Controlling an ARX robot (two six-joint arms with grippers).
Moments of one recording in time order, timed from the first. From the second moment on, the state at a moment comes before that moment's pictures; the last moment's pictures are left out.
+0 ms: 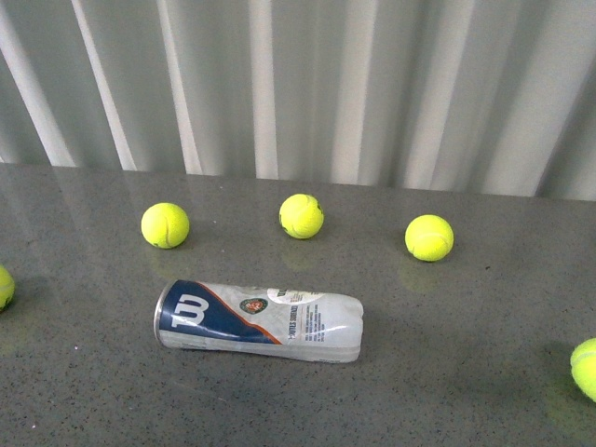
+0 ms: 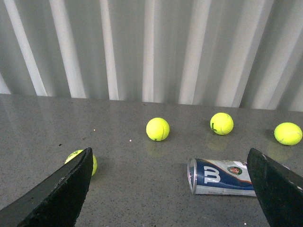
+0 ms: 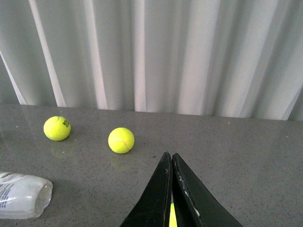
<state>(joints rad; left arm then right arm) 0.00 0.00 0.02 0.00 0.00 0.00 0.00 0.56 0.00 0.55 0.00 -0.01</state>
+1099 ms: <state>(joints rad) 0.00 0.00 0.02 0.00 0.00 0.00 0.00 0.05 0.00 0.01 0.00 -0.01</state>
